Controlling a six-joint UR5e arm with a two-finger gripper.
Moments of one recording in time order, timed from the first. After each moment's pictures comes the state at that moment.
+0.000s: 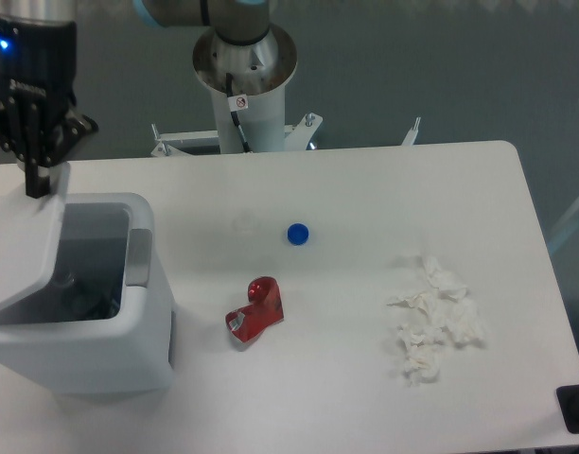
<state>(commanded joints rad) 2.04 -1.62 -1.50 -1.01 1.39 0.36</state>
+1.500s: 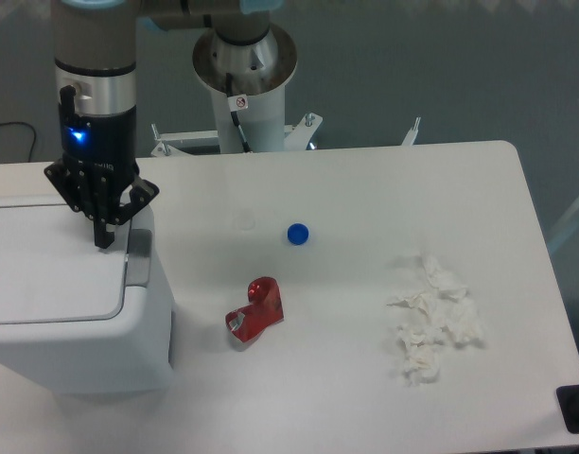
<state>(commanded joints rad) 2.09 -1.68 -1.55 -1.01 1.39 0.37</state>
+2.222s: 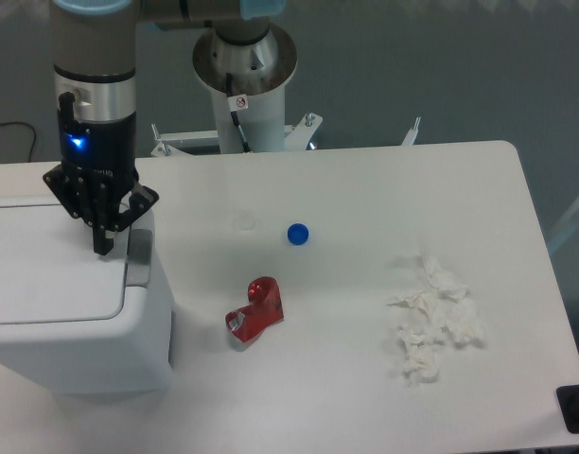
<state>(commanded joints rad) 2.10 -1.72 -1.52 -1.00 1.39 0.37</state>
